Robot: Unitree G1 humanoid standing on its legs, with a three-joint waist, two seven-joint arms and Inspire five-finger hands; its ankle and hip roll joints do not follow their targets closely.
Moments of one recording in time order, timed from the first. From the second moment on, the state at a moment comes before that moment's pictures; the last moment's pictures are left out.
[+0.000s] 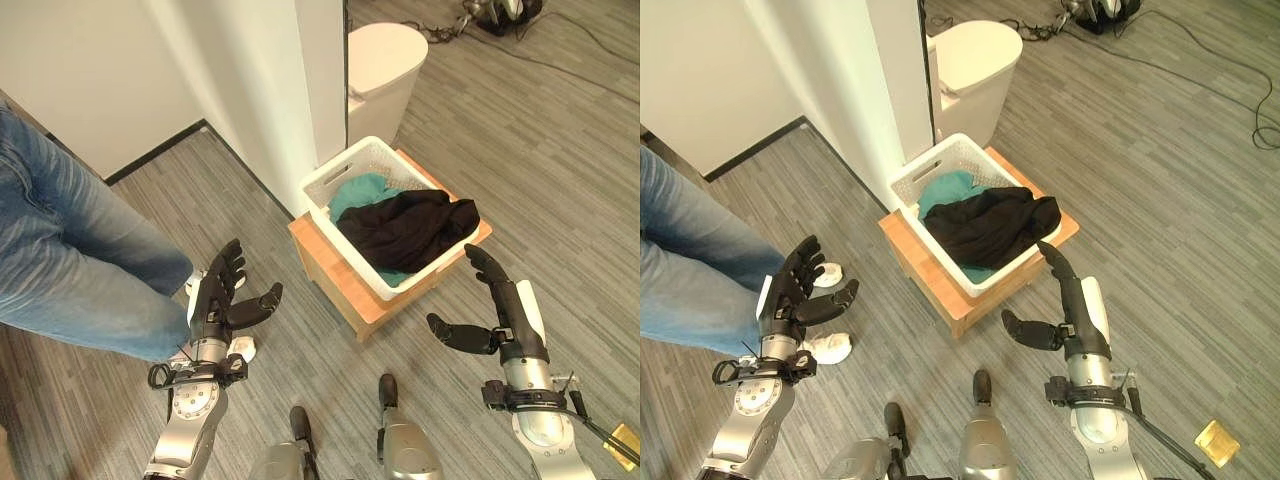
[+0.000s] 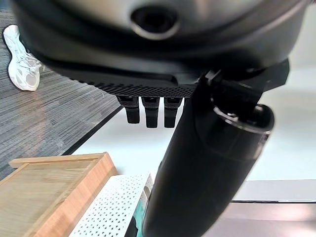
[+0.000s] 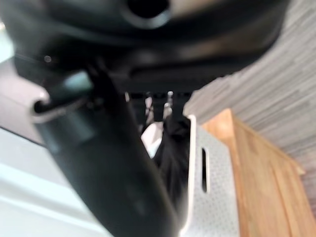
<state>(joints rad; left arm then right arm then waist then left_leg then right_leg) 0.13 0.29 -0.13 -0.01 -0.31 -0.16 0.25 0.33 -0.46 -0.04 -0.21 -0.12 -0.14 -0.21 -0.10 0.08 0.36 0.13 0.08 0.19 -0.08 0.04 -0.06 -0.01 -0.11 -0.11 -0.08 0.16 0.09</state>
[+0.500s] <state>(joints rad) 0.20 0.26 -0.12 0.00 -0.31 -0.16 0.25 0.37 -0.42 -0.10 -0.30 -0.15 -0.14 -0.22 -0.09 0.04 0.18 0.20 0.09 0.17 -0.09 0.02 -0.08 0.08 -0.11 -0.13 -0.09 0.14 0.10</state>
